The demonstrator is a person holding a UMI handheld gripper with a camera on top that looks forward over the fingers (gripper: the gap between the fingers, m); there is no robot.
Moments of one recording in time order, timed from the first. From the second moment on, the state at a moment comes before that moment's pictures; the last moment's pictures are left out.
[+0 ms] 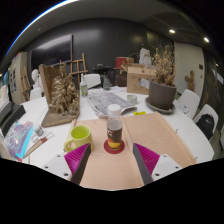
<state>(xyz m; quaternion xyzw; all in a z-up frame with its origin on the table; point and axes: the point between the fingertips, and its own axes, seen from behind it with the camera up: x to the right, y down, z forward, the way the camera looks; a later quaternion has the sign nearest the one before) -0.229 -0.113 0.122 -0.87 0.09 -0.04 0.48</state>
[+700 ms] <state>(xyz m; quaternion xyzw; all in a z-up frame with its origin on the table) -0.291 -0.263 0.188 -0.88 0.06 -0.11 0.46</state>
